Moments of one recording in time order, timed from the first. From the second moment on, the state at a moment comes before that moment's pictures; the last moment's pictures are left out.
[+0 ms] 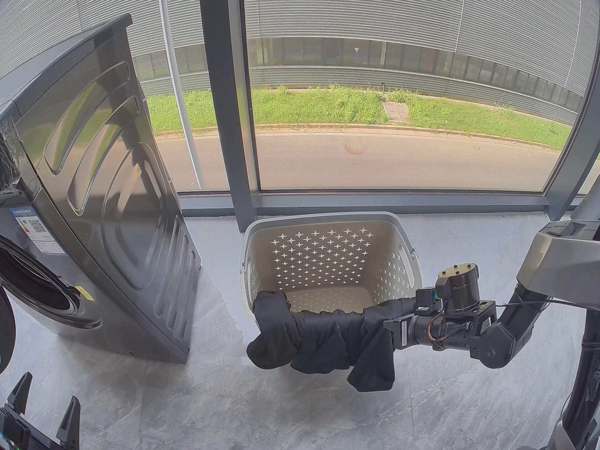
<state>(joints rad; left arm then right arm) 0.00 0.02 -0.02 0.00 0.00 0.00 0.43 2.18 -0.63 -0.94 0.14 0.21</state>
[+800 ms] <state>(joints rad) 0.00 0.02 -0.02 0.00 0.01 0.01 0.41 2.24 -0.66 -0.93 0.03 0.19</state>
